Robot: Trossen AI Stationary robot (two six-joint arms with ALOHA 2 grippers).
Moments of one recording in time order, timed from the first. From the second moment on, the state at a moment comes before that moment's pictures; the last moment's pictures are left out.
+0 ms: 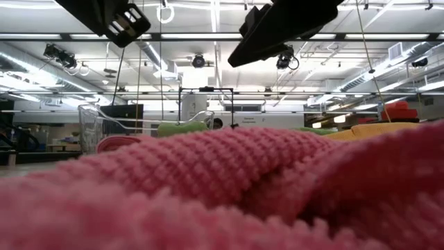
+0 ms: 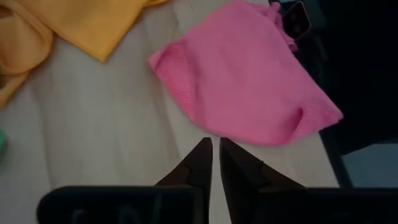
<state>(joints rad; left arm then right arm) -0.42 1.42 1.04 -0.54 0.06 -0.21 0.38 1.75 1.16 -0.15 0.08 0.01</state>
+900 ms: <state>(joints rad) -0.45 1.41 1.04 -0.55 0.04 -0.25 0.44 1.97 1.27 -0.13 0.10 -0.13</state>
